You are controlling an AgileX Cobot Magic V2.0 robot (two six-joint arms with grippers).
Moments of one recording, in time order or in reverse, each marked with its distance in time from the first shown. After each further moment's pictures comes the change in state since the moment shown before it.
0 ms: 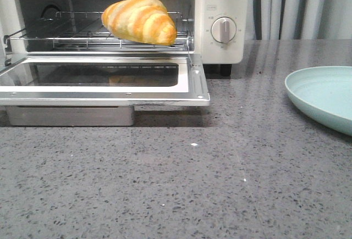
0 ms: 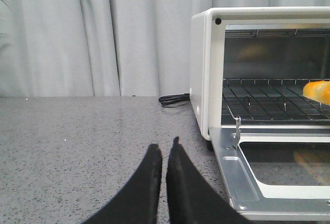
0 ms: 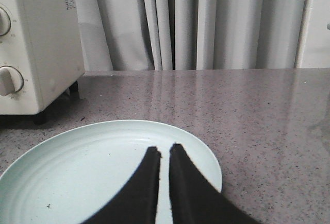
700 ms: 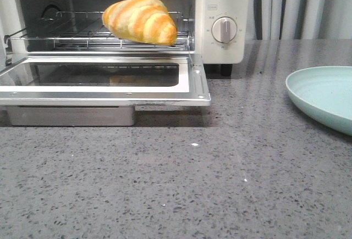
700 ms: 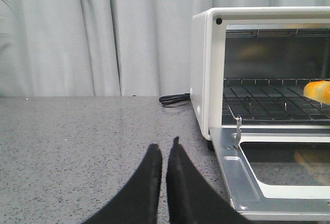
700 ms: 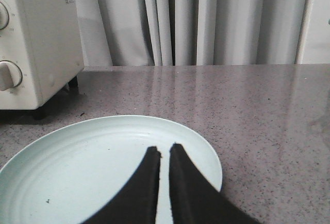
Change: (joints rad) left arm 0.000 0.000 0.000 0.000 0.000 0.000; right arm -0.004 0.000 0.000 0.000 0.014 0.000
